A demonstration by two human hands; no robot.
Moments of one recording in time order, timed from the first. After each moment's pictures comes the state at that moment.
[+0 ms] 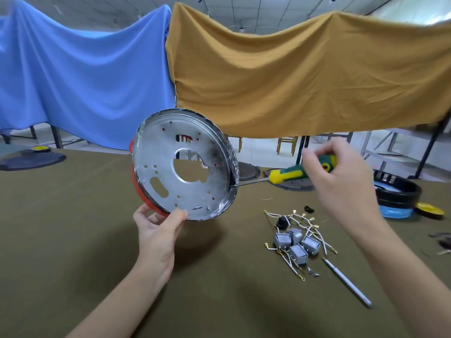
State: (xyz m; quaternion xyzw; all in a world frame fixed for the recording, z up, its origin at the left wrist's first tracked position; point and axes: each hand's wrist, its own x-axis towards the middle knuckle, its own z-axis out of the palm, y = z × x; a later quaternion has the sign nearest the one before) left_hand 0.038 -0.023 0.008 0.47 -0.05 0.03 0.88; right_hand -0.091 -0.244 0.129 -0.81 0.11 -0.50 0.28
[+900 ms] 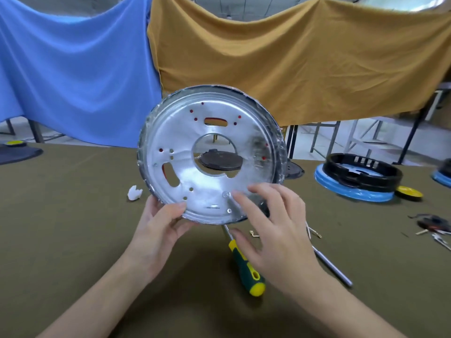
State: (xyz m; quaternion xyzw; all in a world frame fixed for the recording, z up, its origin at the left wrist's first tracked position) left_hand 0.018 -0.026 0.013 0.47 -0.24 -0.13 0.84; right_hand -0.104 -0.206 0.028 -0.87 -0.05 -0.48 -0.02
